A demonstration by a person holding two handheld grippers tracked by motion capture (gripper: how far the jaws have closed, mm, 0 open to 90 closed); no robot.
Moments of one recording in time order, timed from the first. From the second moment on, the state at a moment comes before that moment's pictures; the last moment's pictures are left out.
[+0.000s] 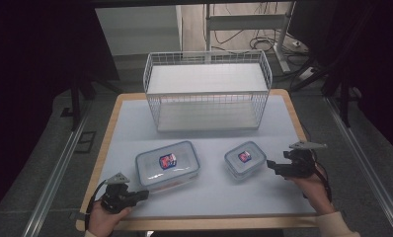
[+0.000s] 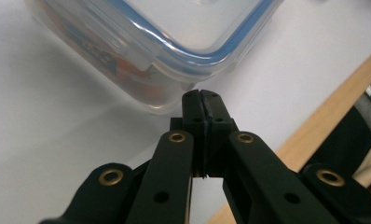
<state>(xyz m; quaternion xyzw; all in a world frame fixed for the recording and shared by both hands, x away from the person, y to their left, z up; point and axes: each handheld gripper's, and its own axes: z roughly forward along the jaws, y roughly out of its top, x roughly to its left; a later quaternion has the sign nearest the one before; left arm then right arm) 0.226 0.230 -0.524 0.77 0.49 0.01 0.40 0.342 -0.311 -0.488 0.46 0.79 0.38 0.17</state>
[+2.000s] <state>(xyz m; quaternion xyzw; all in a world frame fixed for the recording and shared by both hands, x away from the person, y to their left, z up) 0.286 0.233 -0.520 0.73 0.55 0.06 0.40 0.339 -0.308 -0.480 0.45 0.78 0.40 0.16</state>
